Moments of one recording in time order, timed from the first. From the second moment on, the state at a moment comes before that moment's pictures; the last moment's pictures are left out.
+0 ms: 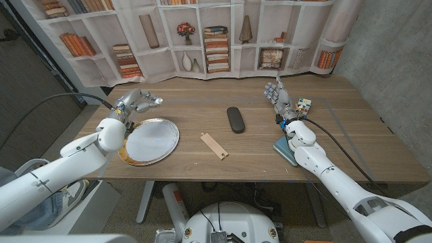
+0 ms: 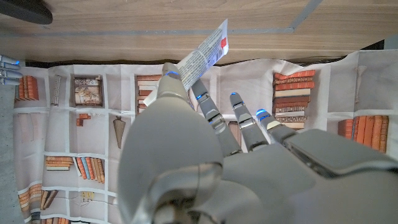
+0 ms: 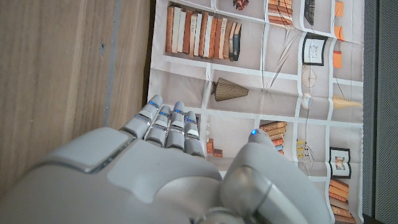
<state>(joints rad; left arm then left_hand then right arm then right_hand) 1.19 1.07 0.22 -2.00 0.08 0.41 0.42 1.17 0.07 -0.03 -0.08 0.30 0.92 -0.23 0.39 0.19 0.91 -0.22 0.19 0.18 0.39 -0.04 0.20 0.18 0.02 -0.03 0.20 0.17 -0.79 -0.35 -0.39 -1.21 0.68 0.37 0.01 0.27 0.02 0.12 0.02 0.21 0.24 0.09 0.20 0.19 0.29 0.10 0.23 0.19 0.18 0.05 0.19 0.18 0.22 -0.01 0.24 0.18</state>
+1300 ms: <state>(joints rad) 1.36 1.11 0.15 -2.10 0.10 0.52 0.39 1.17 0.07 -0.04 -0.09 0.29 0.92 -0.23 0.39 0.20 0.91 -0.22 0.19 0.19 0.39 -0.04 0.20 0.18 0.02 -0.03 0.20 0.17 -0.78 -0.35 -0.39 -1.21 0.69 0.38 0.04 0.28 0.03 0.11 0.02 0.21 0.24 0.09 0.20 0.19 0.29 0.10 0.23 0.19 0.18 0.05 0.19 0.18 0.22 -0.01 0.23 0.18</state>
